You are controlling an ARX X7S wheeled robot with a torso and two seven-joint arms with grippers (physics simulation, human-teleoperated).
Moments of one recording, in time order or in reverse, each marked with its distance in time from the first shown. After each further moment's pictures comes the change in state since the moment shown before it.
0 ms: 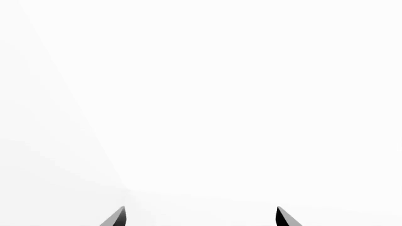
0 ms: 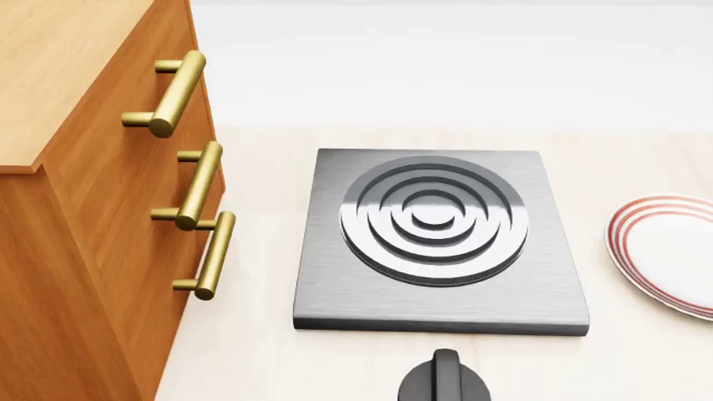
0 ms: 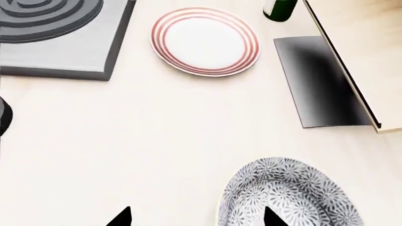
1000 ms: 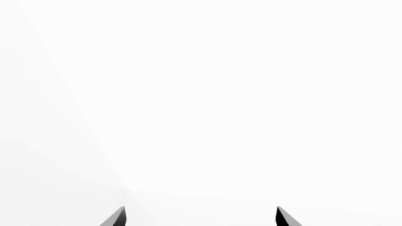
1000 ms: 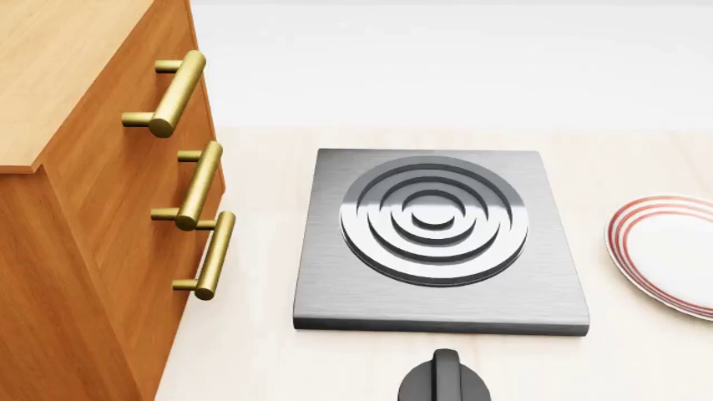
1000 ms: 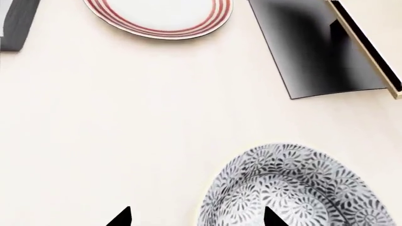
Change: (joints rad) left arm -0.022 0.013 0.012 0.007 -0.005 -0.011 0.016; right arm 0.300 -0.086 -0.419 0.286 -0.145 -0.142 0.198
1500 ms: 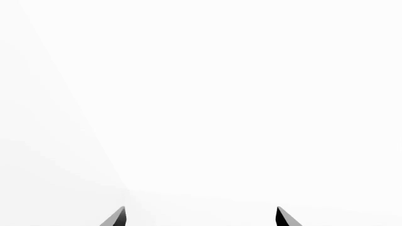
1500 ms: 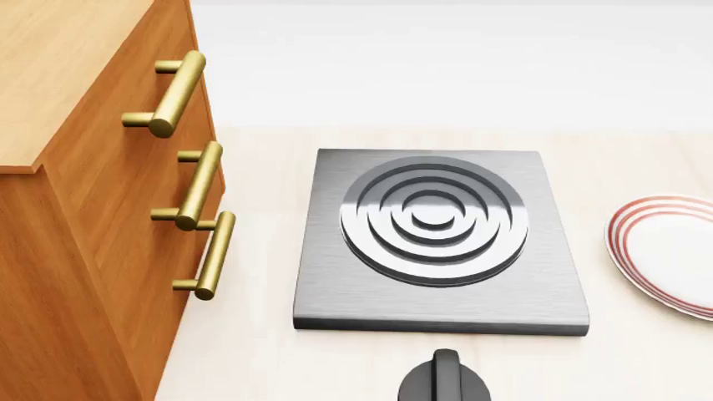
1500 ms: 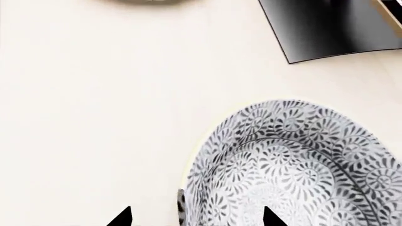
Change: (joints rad) left arm -0.010 0.005 0.008 -0.003 -0.003 -0.001 0.006; right arm -0.023 -0.039 -0.013 0.077 -0.035 -0.045 0.016
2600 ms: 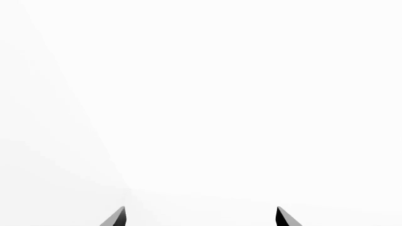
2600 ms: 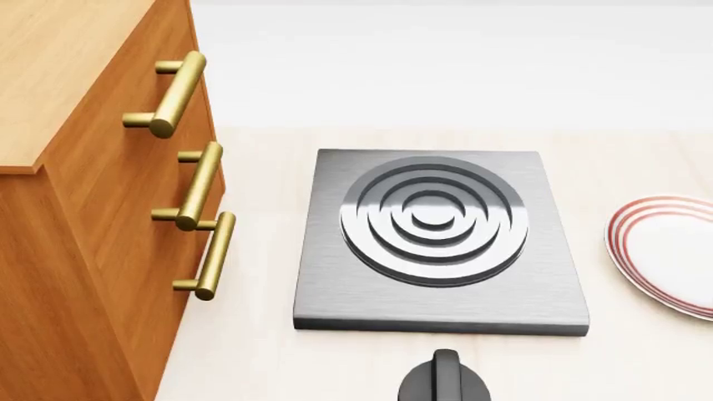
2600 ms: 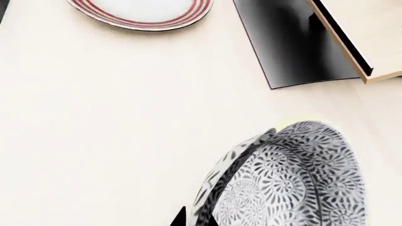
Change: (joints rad) left arm -0.014 0.024 0.017 -0.005 -0.001 0.001 0.019; right arm -0.036 0.036 0.059 -0.073 0.024 0.015 0.004
